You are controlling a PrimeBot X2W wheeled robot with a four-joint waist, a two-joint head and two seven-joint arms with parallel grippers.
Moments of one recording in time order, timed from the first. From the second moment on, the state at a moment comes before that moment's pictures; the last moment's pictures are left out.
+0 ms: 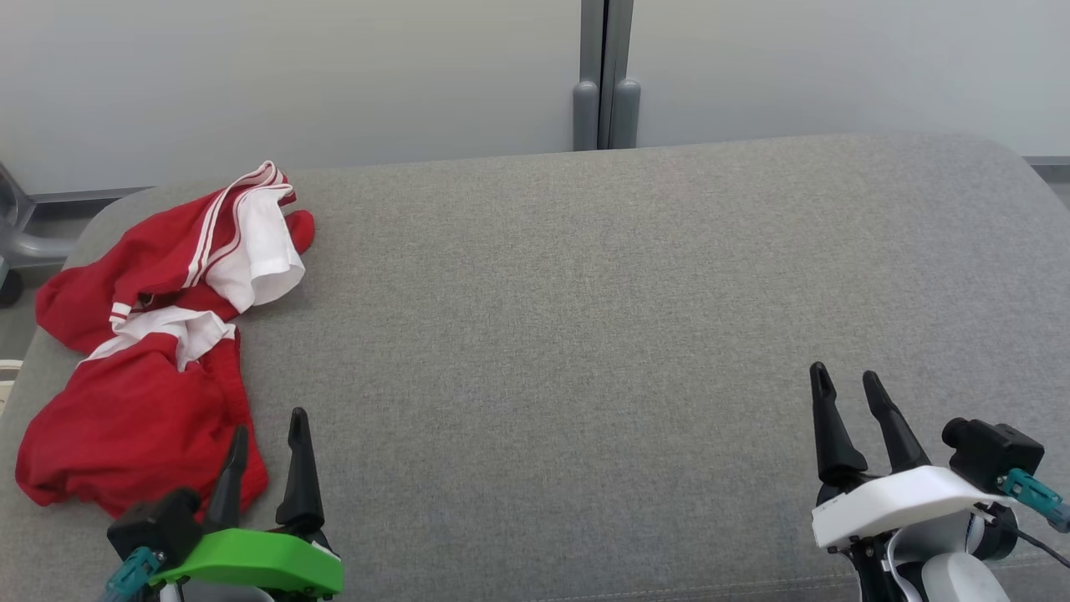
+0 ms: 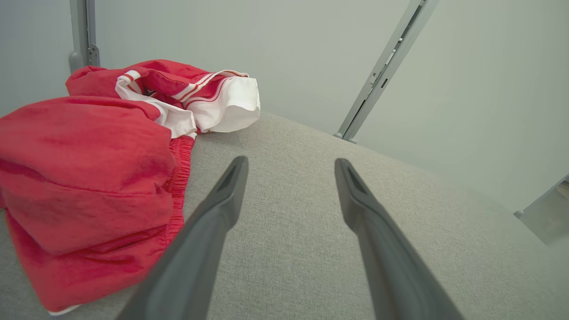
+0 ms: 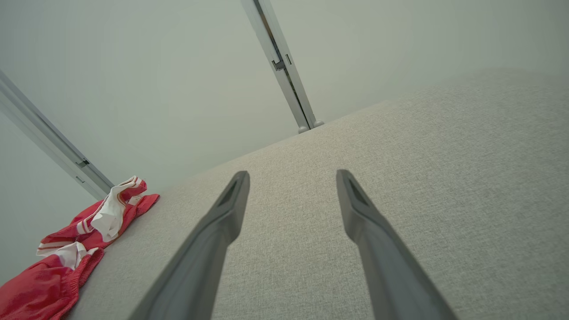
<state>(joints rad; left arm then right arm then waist) 0.01 0.08 -0.08 0.18 -0.53 -0.02 -0.17 -0.02 -0.04 0.01 0.13 0.48 0.13 -0.13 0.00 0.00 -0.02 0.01</state>
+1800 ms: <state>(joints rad) 0.05 0.11 -0.12 0.23 -0.21 0.01 -0.24 -0.02 -0.05 0.06 0.21 0.10 0.13 -0.26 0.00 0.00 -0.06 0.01</state>
